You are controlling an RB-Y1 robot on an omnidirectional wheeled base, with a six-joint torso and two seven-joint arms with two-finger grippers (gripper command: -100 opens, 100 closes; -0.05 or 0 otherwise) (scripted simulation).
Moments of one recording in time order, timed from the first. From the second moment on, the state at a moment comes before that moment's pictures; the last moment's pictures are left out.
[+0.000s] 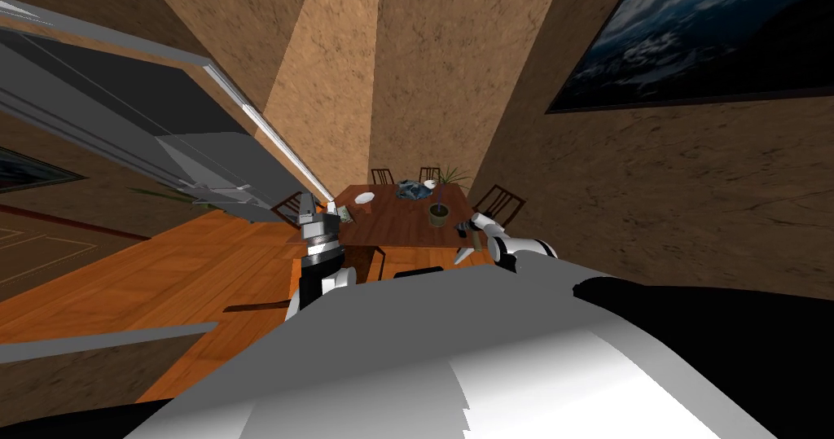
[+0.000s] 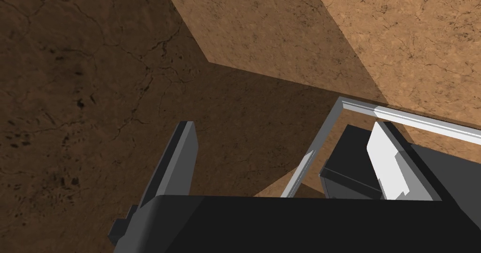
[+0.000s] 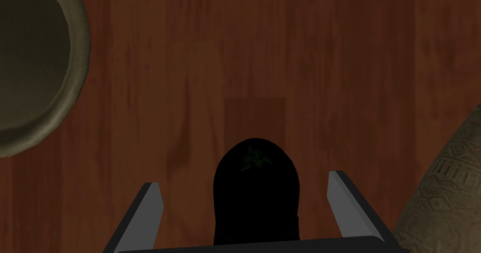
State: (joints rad) left arm 0.53 -0.03 0.04 -2.32 -0.08 -0.40 0.02; right arm -0.52 -0.41 -0.35 -0.50 -0.59 0.78 -1.04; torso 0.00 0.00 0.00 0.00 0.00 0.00
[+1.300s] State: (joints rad) left arm 0.53 -0.03 0.04 -2.32 -0.08 -0.40 0.02; right arm -0.56 -0.41 -0.34 -0.41 -0.59 0.75 -1.02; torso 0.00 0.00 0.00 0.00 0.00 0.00
